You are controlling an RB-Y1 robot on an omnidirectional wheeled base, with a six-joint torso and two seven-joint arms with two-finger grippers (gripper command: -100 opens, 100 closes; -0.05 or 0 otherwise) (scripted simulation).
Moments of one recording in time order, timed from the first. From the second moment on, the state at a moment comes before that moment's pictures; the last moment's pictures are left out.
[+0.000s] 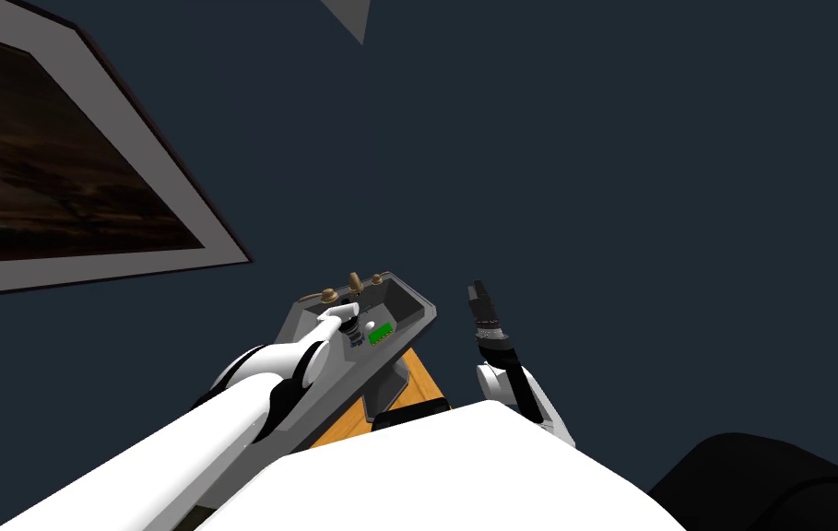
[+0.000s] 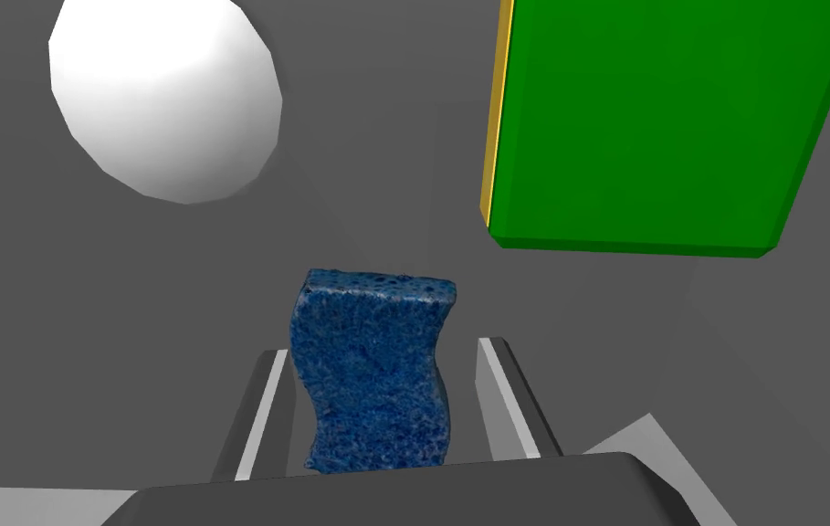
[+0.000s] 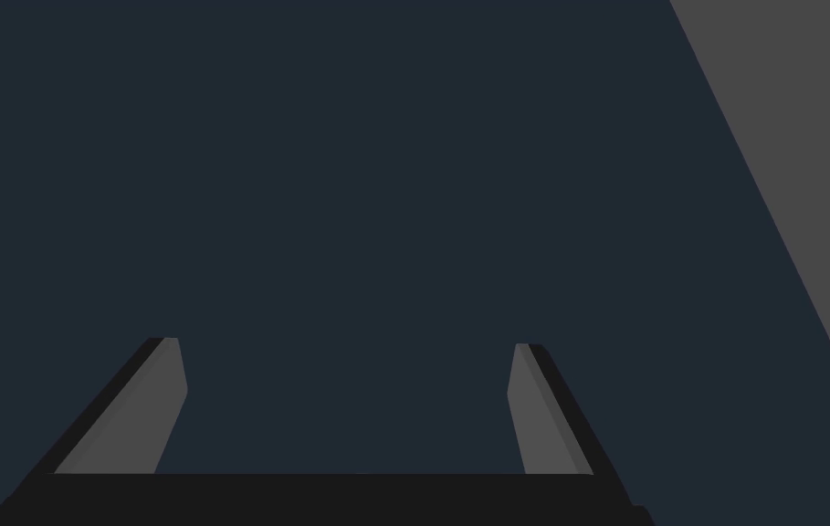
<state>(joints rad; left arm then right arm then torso) -0.89 0.33 0.13 -0.37 0.28 1.18 0.48 0.48 -0.04 -0.01 -2.22 0.05 -0.52 0.15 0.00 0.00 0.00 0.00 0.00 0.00</state>
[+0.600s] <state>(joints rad) -0.89 0.34 0.13 -0.38 0.28 1.20 0.49 0.48 -0.04 -0.01 -2.22 0.05 -0.52 0.15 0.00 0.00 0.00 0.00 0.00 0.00</state>
